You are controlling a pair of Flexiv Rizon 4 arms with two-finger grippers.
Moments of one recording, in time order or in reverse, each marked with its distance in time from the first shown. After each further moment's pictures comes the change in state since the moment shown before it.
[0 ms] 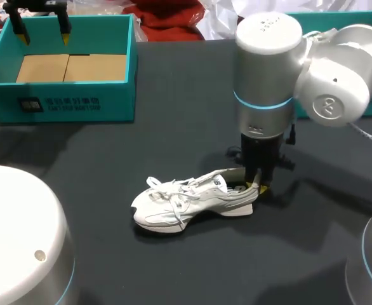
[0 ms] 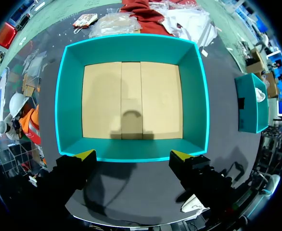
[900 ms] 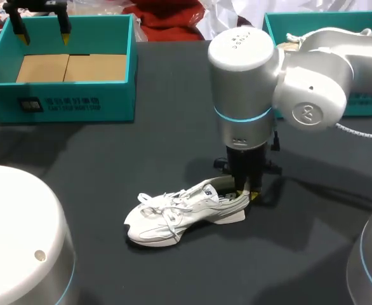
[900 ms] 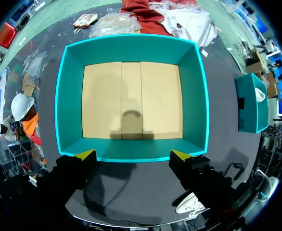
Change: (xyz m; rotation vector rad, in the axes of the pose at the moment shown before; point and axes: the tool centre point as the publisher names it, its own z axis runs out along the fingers) left arm 0.000 0.000 0.000 0.000 0.000 0.000; right arm 0.014 -0.013 0.014 -0.029 -0.051 -0.106
